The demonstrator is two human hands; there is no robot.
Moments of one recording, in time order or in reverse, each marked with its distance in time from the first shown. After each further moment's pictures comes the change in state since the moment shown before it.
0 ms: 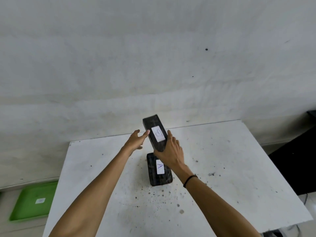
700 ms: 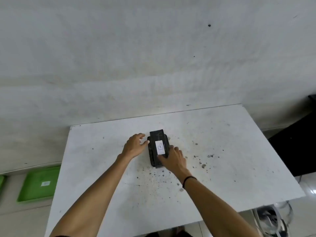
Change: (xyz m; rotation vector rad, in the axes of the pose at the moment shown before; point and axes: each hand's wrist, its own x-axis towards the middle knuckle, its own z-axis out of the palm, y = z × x) left_hand -0.038 -0.083 0.026 0.536 0.073 0.266; right_hand -0.057 0.061 0.063 -0.081 -0.175 0.156
